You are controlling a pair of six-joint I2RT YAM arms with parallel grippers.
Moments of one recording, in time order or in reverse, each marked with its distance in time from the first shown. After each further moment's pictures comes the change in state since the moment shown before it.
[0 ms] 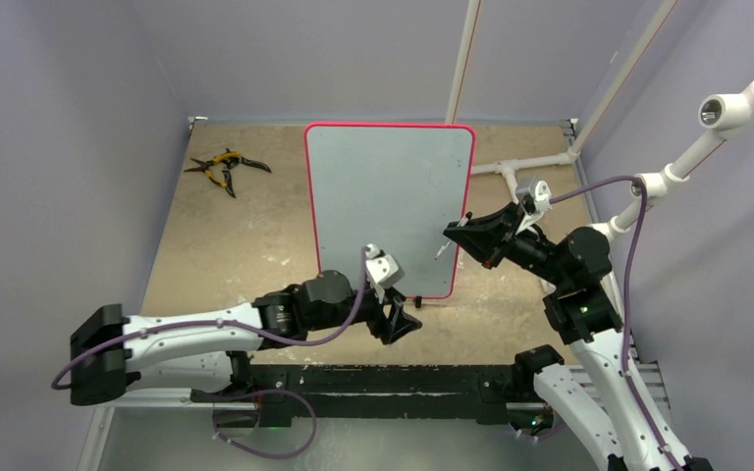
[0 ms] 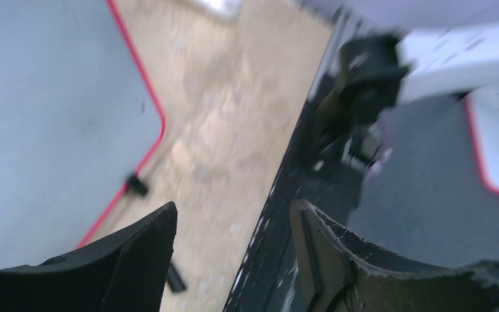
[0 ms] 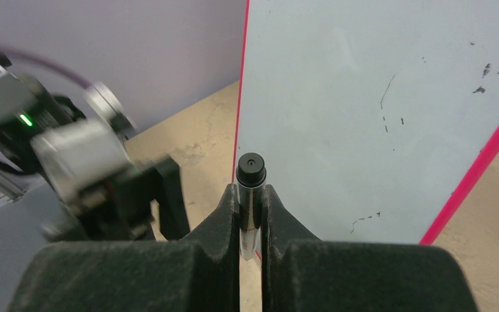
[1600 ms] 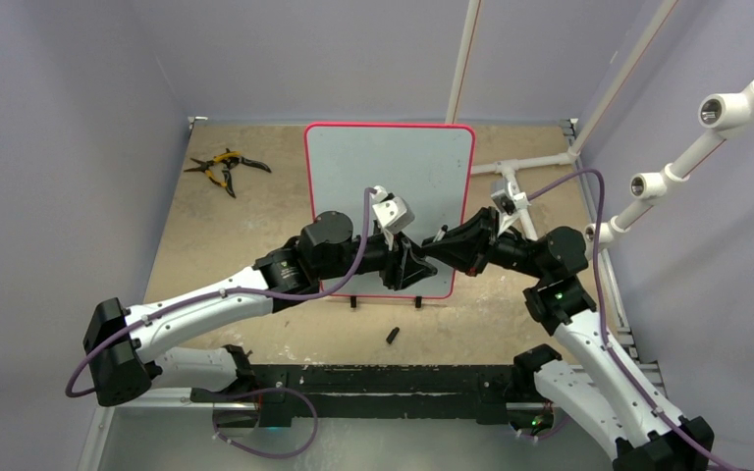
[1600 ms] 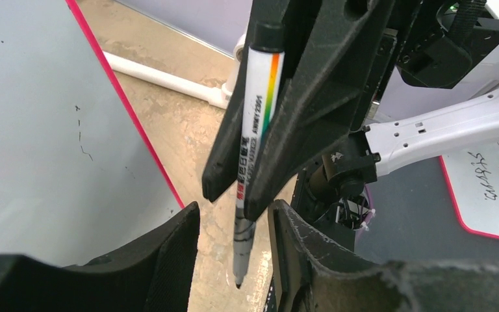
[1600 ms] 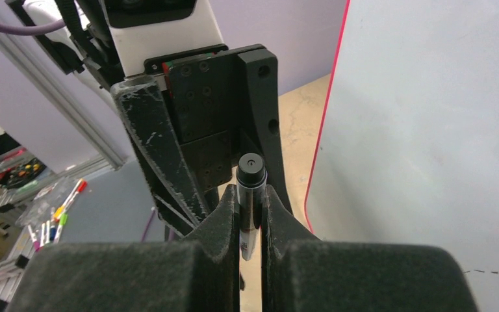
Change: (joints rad) left arm 0.191 0.136 0.331 -0.085 0.227 0.065; right arm 0.101 0.105 -0.108 0.343 -0.169 0.217
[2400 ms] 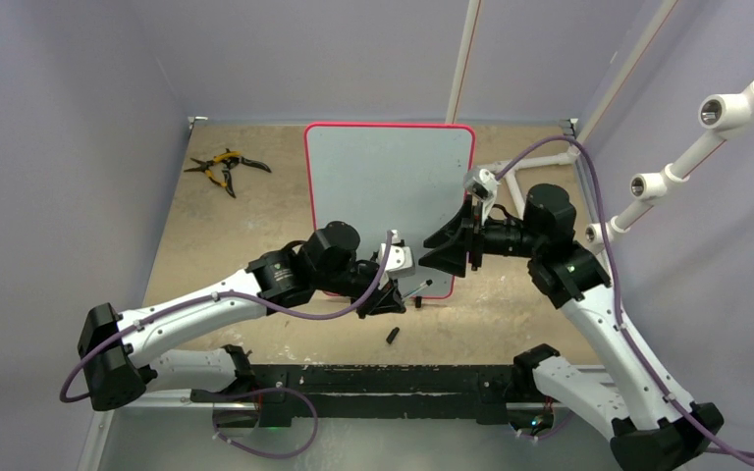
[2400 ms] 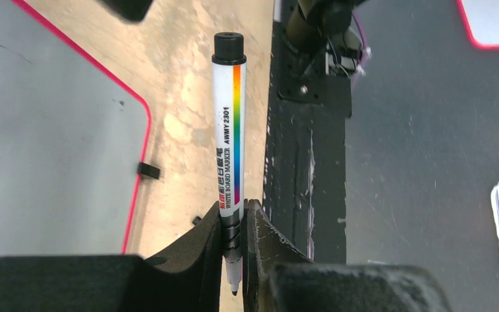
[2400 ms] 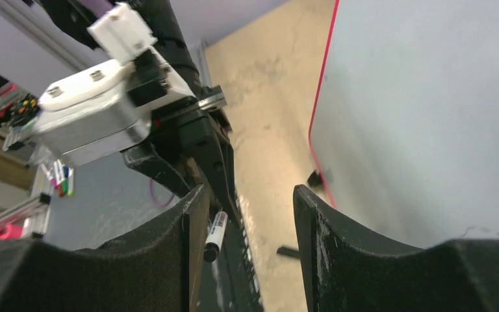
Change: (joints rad) left arm 0.006 -0.049 -0.019 -0.381 0.214 0.299; right arm 0.007 0.120 0.316 -0.635 -0.053 -0.320
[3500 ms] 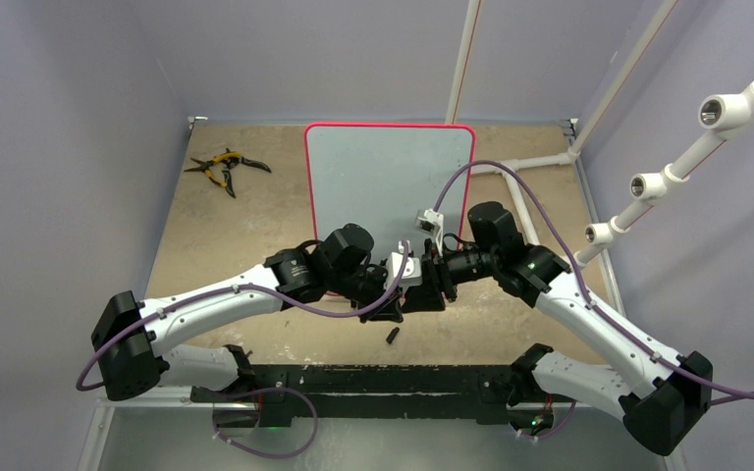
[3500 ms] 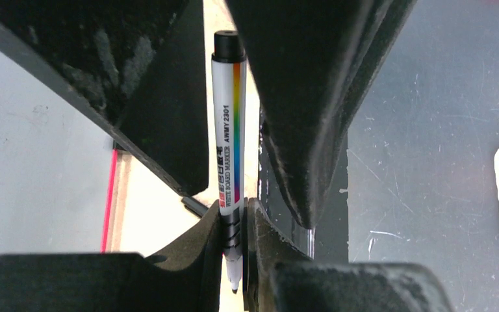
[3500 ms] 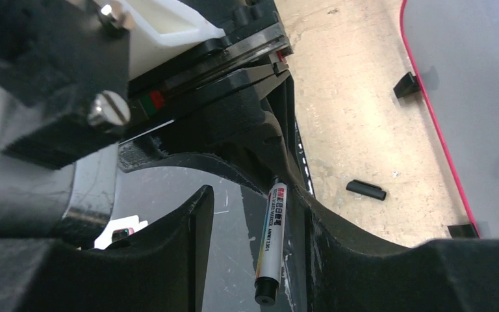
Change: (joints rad) left arm 0.006 0.103 0.000 -0.079 0.074 0.085; right arm 0.254 0.146 -0.066 -0.226 0.046 -0.041
